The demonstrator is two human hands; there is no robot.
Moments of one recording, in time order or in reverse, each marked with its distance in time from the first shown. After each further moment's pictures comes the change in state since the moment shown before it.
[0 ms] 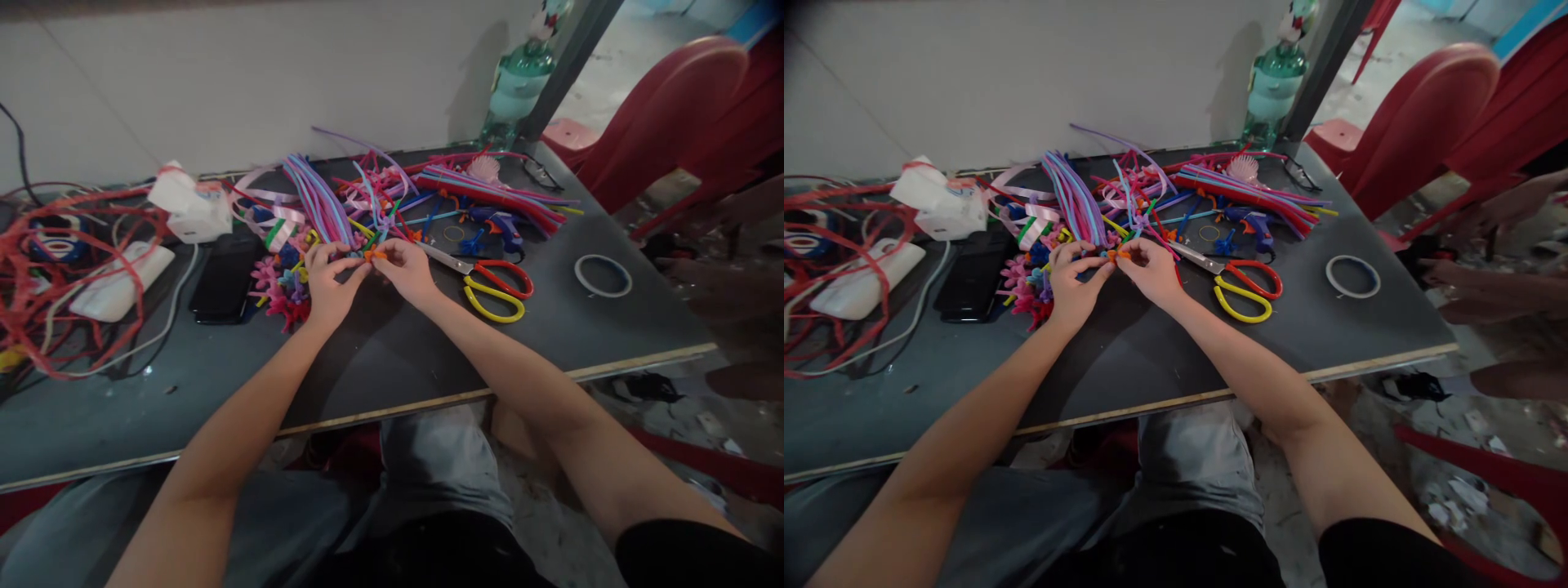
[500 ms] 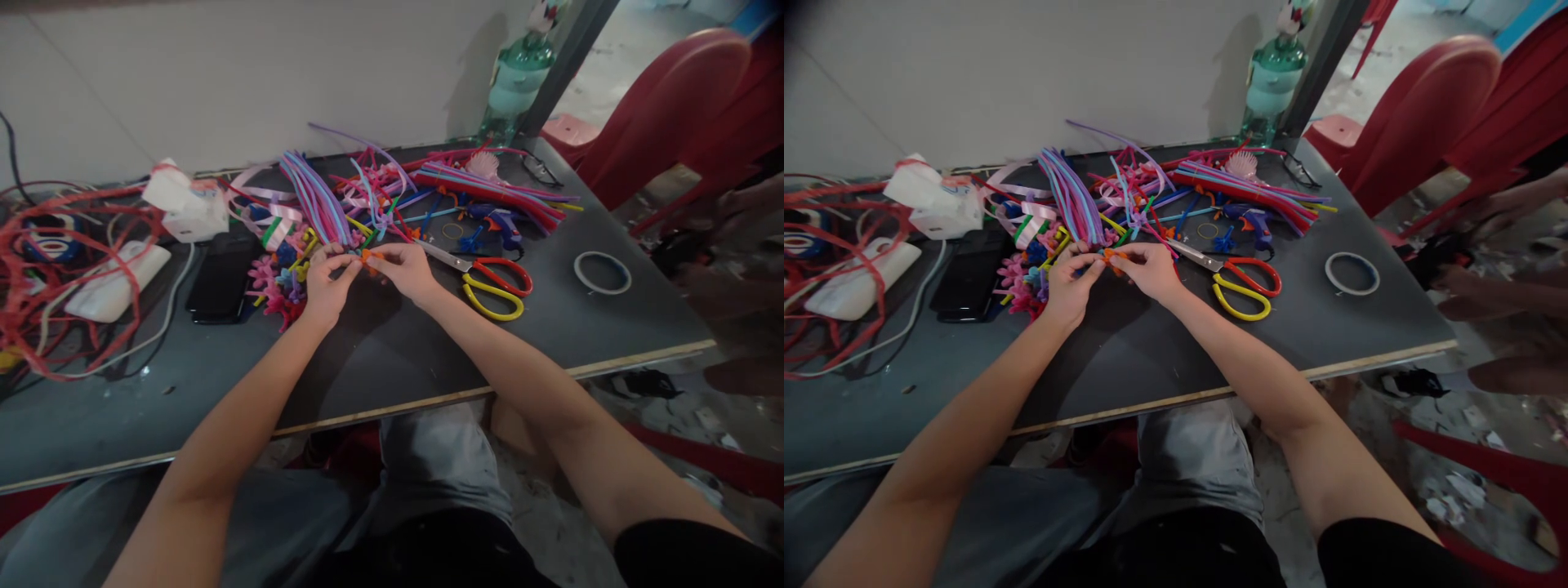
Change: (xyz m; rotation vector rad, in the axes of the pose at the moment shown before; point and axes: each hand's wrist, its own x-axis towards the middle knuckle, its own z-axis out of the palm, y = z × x) left_hand 0.000 -0.009 0.008 -0.321 -0.009 -0.230; right_hand -0.003 -0.012 -0.003 0.018 -0.051 0.117
